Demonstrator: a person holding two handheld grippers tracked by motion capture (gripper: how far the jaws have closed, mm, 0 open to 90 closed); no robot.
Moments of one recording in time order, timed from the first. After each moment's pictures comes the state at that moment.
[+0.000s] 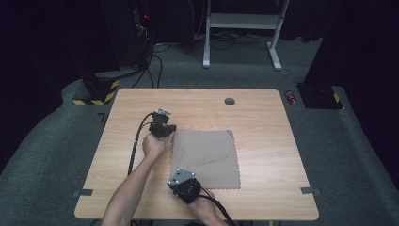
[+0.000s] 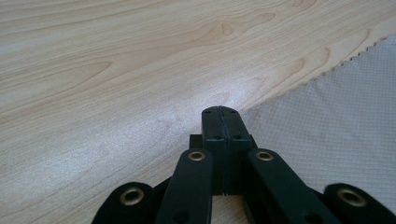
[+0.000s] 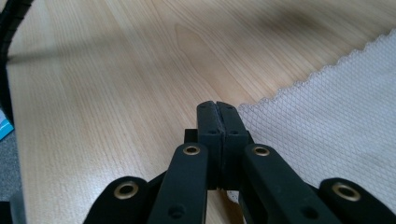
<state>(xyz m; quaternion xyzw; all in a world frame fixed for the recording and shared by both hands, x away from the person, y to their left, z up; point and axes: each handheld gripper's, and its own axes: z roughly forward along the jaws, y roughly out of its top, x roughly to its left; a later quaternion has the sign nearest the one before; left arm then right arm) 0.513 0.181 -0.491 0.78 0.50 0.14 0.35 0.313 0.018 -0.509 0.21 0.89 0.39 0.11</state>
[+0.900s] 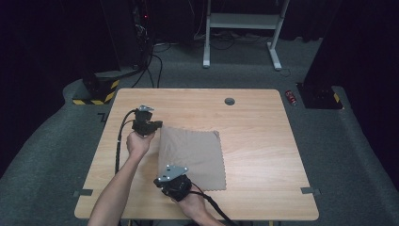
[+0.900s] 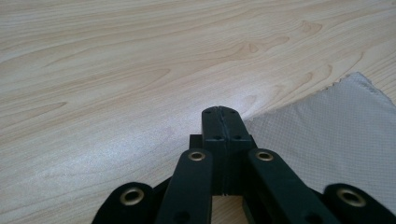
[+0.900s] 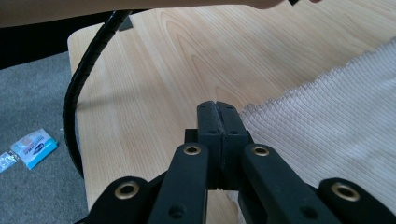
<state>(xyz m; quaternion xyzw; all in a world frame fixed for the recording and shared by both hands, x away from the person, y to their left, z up) 0.496 0.229 -0.459 0.76 0.51 0.16 0.37 0.312 0.042 -0.479 0.19 0.87 0.45 0.07</state>
